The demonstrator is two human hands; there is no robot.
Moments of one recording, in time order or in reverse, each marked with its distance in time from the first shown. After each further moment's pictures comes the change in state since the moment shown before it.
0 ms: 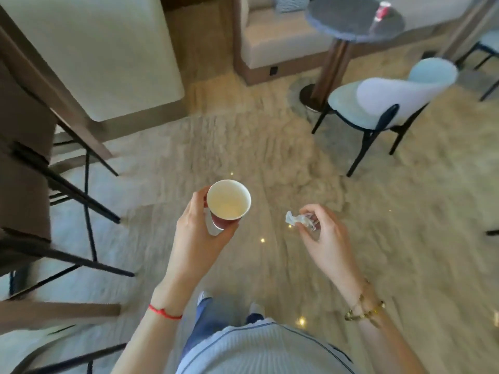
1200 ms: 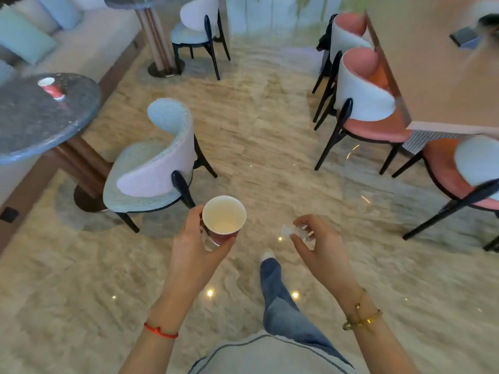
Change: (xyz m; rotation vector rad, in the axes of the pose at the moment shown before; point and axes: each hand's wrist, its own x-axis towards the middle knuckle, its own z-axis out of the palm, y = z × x) left_hand 0.402 0.334 0.575 -0.148 -0.862 0.591; right_hand 0.257 0.400 -0.289 -0.101 0.688 0.797
